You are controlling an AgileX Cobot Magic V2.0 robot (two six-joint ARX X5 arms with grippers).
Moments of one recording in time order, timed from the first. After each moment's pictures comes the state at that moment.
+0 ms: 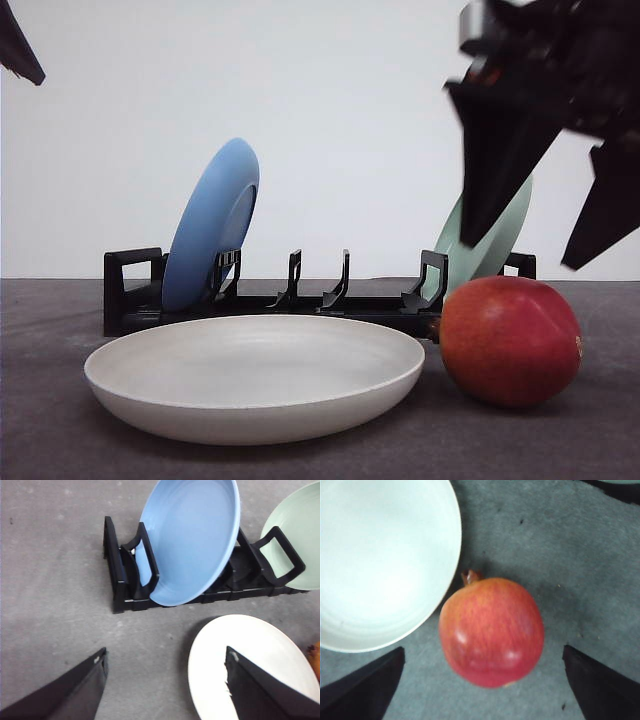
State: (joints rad) left_arx -0.21 0.74 0.75 -0.57 0.19 -0.15; right_arx 0.58 1.25 0.88 -0.72 -0.13 0.20
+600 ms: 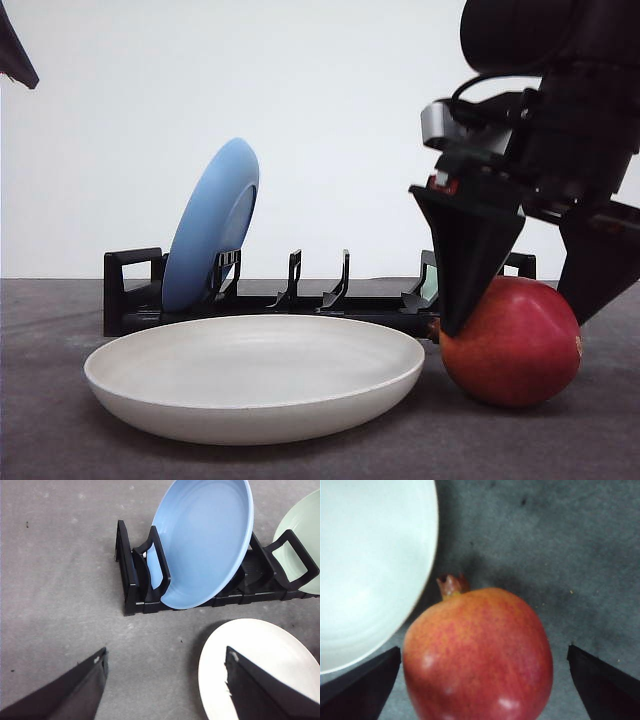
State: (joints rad) left_arx -0.21 0.74 0.75 -0.57 0.16 -0.15; right_arx 0.58 1.44 0.88 -0.65 -0.13 0.17
